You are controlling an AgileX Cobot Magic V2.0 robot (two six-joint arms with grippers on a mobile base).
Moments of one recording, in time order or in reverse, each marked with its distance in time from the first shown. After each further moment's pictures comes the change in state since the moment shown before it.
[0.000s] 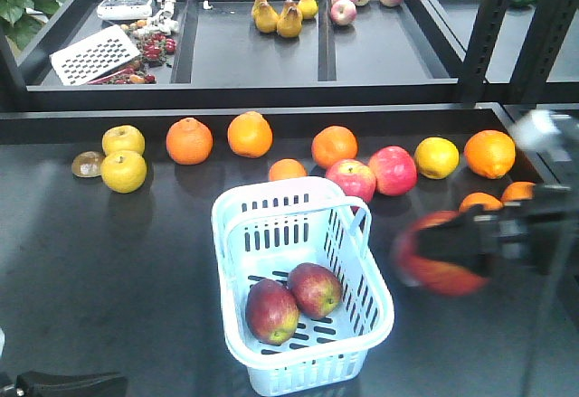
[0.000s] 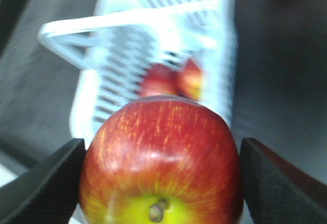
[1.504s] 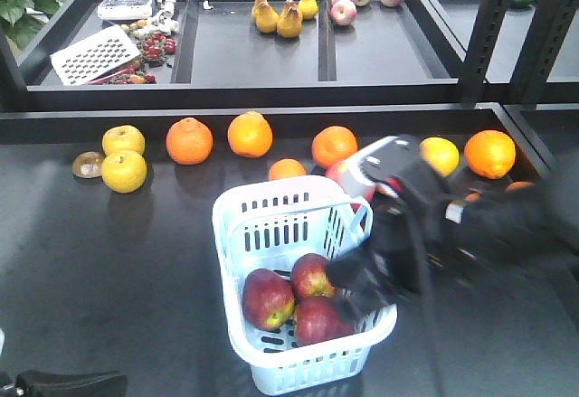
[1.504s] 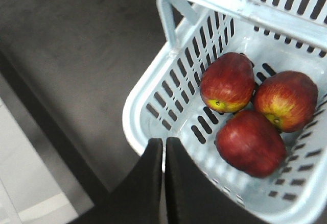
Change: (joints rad) left arm 0.000 0.000 0.000 0.000 -0.004 0.000; right arm 0.431 0.114 -0.066 -0.190 -0.178 -0.024
